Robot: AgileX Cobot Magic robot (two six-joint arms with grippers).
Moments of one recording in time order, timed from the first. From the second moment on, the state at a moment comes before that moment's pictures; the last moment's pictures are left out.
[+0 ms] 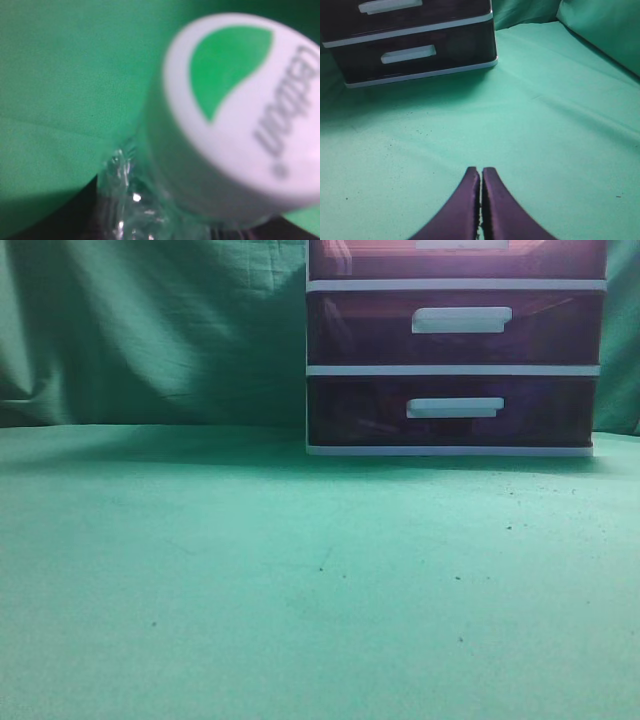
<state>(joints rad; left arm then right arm) 0.14 1.51 -0.64 0.88 -0.22 -1.05 0.03 -0.01 0.03 0.01 0.38 0.15</state>
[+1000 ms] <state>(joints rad) 0.14 1.01 -0.77 1.64 -0.69 -1.78 0.03 -0.01 0.03 0.05 0.19 0.15</state>
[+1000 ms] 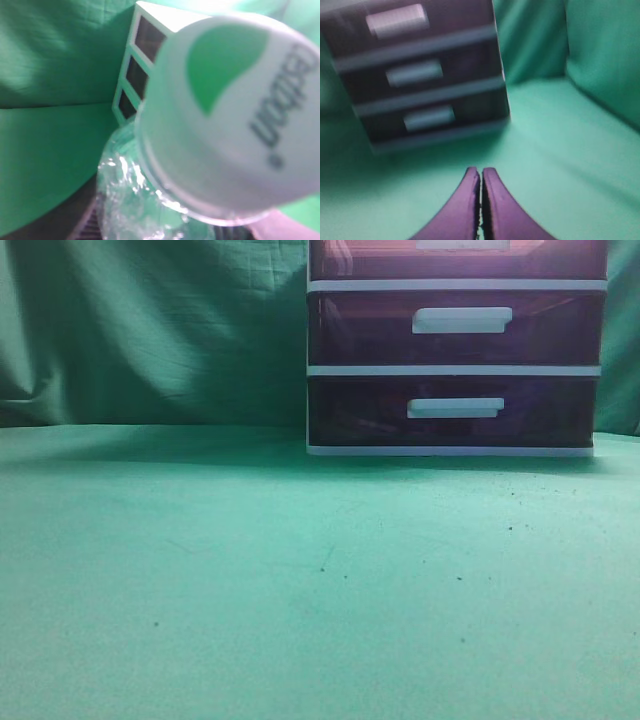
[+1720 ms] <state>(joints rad) -0.09 0.91 -0.78 1.81 -0.68 -1.97 0.03 0.29 -0.32 -0.12 0.14 0.16</state>
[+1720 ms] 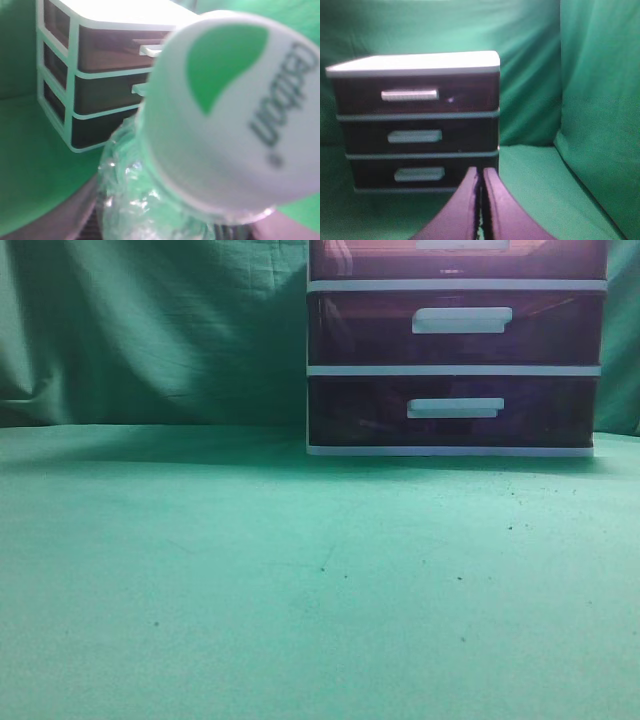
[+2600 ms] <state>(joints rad) -0.10 0.98 -0.78 1.81 -0.63 -1.97 0.34 1.08 -0.81 -0.52 0.15 -0.56</state>
